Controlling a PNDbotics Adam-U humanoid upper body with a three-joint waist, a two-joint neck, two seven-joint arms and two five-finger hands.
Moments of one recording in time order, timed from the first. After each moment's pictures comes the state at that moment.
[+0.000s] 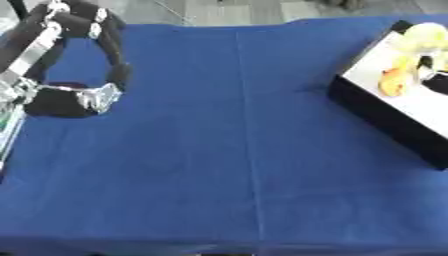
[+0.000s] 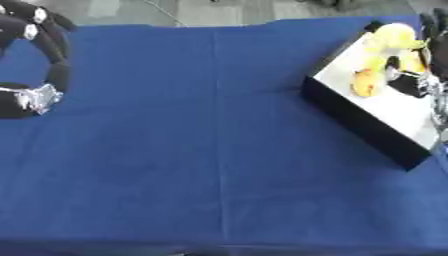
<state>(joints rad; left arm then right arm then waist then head) -0.42 0.50 -0.06 -1.85 -0.21 -0.41 -0.24 -0.56 -0.67 0.10 -1.22 1.13 0.26 0.01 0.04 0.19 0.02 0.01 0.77</state>
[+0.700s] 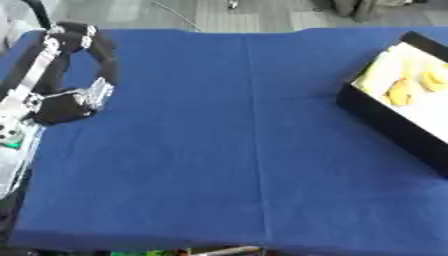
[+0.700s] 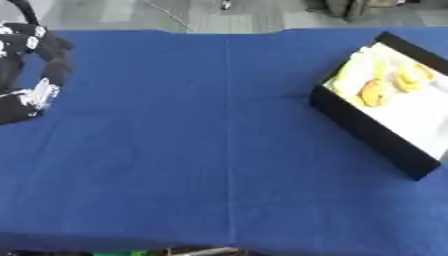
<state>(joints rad) -0.34 0.39 0.02 -1.82 -0.13 -0.34 -0.22 -0.50 -0.54 -0.20 -1.53 1.21 0.16 -0.05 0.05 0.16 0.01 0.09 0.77</state>
